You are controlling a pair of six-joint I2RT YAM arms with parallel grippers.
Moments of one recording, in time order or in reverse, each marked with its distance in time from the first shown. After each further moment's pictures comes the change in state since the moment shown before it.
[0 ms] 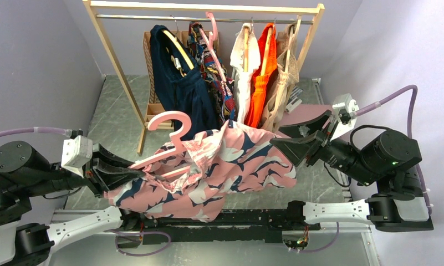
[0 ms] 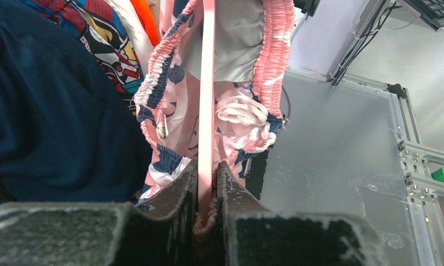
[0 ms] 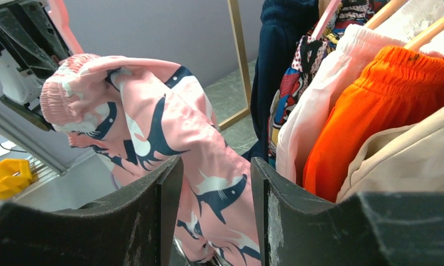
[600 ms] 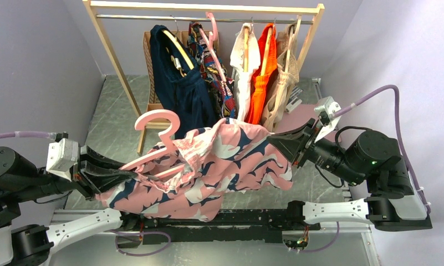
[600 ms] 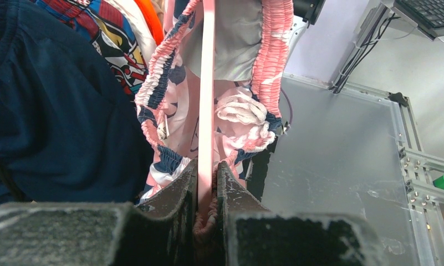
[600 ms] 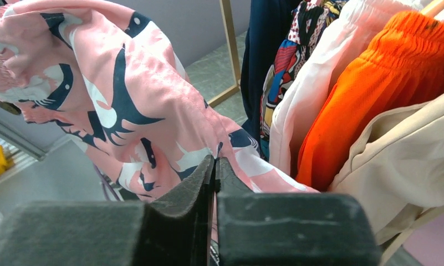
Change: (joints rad) left arm 0.000 -0.029 0.035 -0.030 -0.026 -0.008; right arm 0.000 0.022 -0.035 -0.060 0.033 0.020
